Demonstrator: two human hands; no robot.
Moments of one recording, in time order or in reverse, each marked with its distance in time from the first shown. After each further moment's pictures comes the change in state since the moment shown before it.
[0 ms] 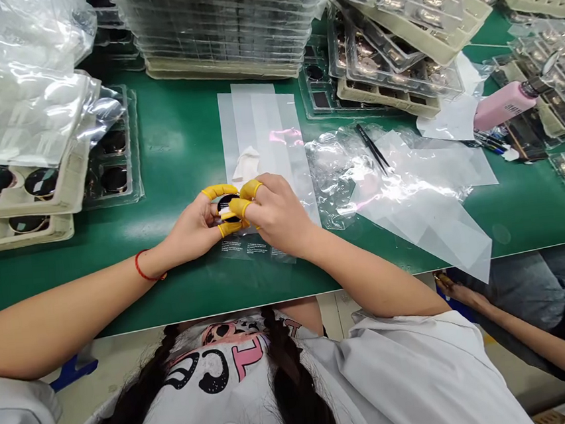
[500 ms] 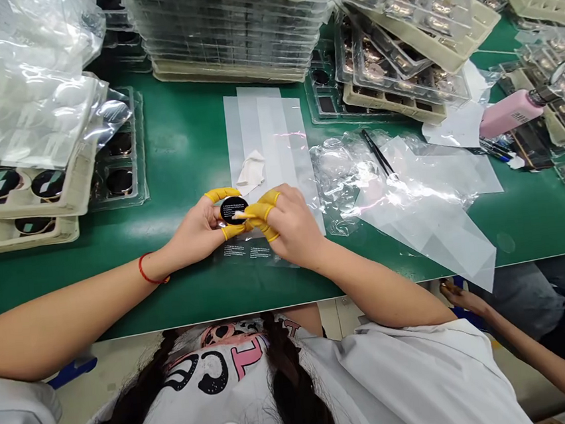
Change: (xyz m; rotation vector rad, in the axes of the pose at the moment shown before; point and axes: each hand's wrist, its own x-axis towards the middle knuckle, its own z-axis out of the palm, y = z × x) left_hand 0.001 0.002 0.000 -0.074 0.031 -0.063; right_hand -0.008 -0.005 -0.007 0.119 0.075 0.069
